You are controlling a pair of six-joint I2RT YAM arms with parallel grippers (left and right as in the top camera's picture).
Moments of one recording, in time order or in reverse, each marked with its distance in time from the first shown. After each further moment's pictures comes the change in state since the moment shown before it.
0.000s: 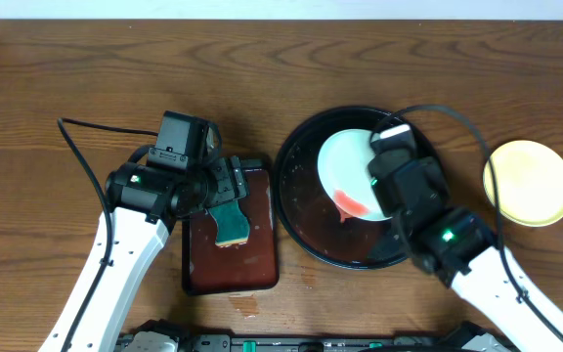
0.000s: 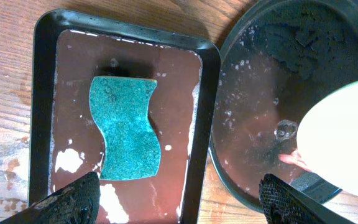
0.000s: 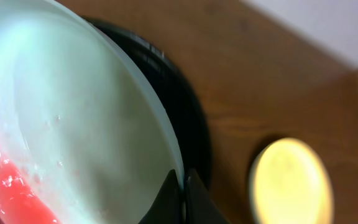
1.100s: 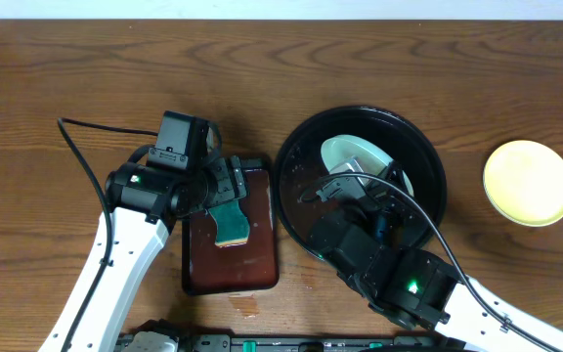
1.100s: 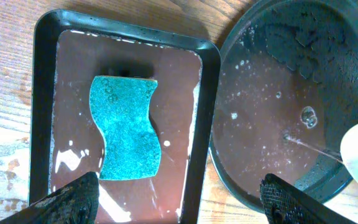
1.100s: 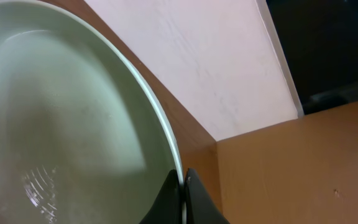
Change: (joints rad) left arm 0.000 0.000 0.000 0.000 0.000 0.000; right arm 0.391 -0.008 0.000 0.036 0.592 -0.220
